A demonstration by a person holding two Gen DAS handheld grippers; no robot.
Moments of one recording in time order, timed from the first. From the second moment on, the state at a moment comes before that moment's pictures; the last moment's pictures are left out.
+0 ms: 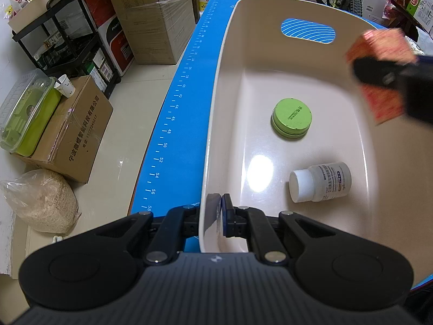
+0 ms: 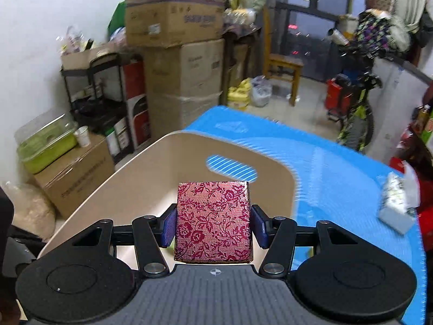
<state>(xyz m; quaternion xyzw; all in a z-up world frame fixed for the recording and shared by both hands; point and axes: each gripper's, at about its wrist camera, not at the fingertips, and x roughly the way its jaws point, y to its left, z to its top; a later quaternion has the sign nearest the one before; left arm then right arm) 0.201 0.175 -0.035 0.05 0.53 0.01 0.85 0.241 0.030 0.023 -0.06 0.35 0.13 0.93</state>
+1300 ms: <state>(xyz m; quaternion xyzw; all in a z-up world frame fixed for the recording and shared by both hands) 0.203 0.175 -0.034 0.05 0.53 0.00 0.85 0.248 0.033 0.010 -0.05 0.42 0.14 0.89</state>
